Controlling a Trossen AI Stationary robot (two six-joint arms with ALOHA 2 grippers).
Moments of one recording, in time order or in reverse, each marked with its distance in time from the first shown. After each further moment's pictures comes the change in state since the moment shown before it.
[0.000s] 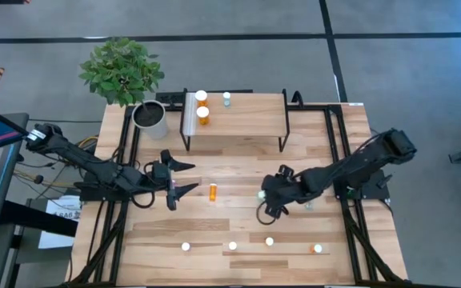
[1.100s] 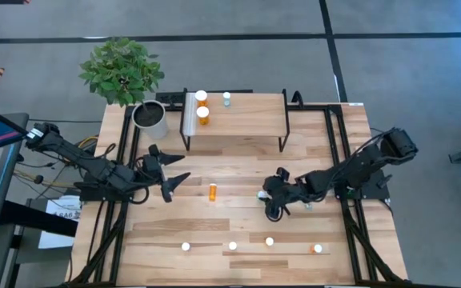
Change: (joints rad) left arm -0.032 -0.134 -0.001 -0.180 -0.187 -0.056; right arm -0.023 -0.008 -0.266 0.499 0.033 -0.086
